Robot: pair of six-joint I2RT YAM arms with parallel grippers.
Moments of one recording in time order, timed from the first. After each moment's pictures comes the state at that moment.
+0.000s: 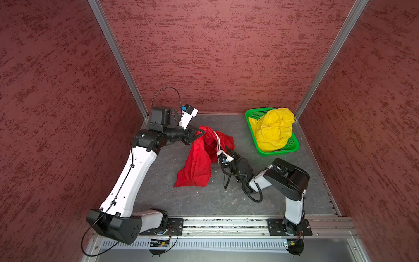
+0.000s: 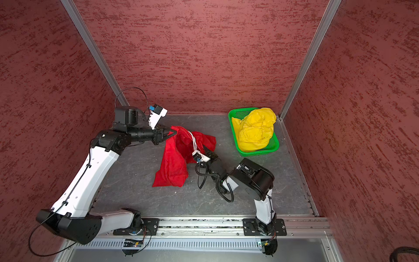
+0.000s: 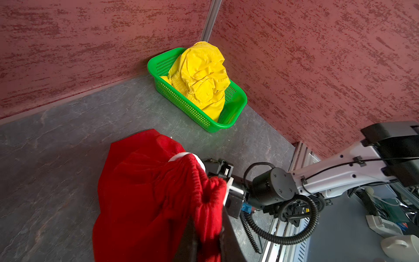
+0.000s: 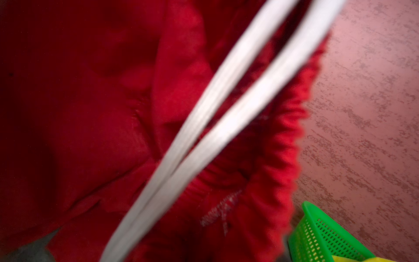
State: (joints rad) left arm -0.23 1.28 1.48 -0.82 0.73 0.04; right arm 0.82 1.89 0.60 1.37 0.32 -0.58
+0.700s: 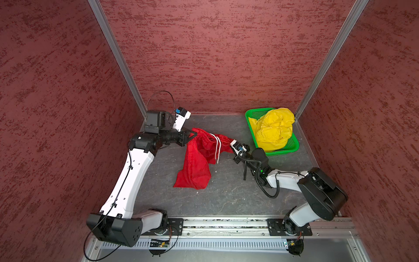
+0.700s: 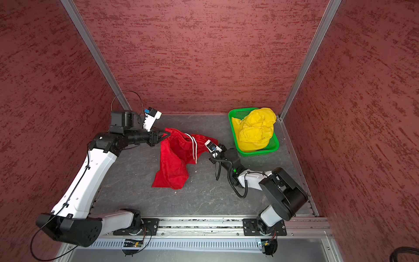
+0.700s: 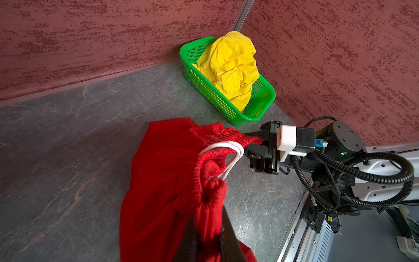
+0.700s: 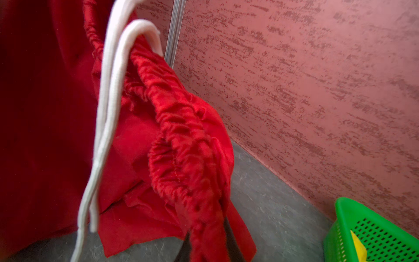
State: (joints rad) left arm -0.15 1.25 1.41 -0.84 0.65 0.06; right arm 0.60 1.54 0.58 0.92 -0.12 -0.31
